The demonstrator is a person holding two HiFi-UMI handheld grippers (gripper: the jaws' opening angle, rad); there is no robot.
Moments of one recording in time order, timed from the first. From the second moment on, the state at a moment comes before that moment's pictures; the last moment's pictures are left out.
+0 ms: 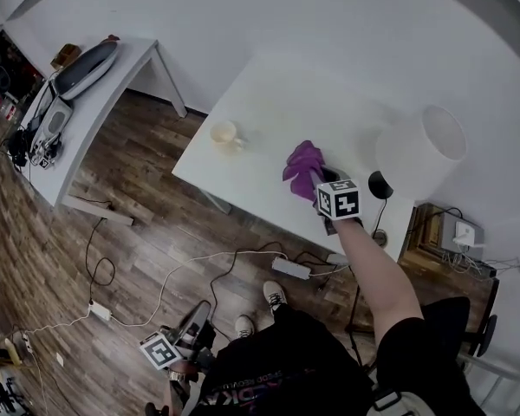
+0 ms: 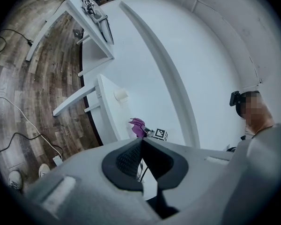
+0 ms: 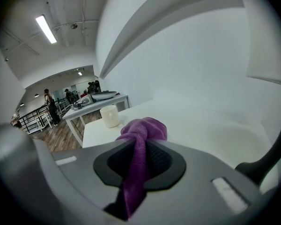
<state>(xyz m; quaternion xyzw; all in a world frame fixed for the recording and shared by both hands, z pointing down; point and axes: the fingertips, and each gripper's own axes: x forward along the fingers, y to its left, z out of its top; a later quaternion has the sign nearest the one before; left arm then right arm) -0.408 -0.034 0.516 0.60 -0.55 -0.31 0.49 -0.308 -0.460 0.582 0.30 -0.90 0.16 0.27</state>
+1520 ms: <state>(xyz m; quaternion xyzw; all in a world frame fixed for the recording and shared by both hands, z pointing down) -0.273 0.040 0.496 0.78 -0.24 -0.15 0.55 0.067 -0.145 0.490 0.61 -0.75 0.20 0.13</state>
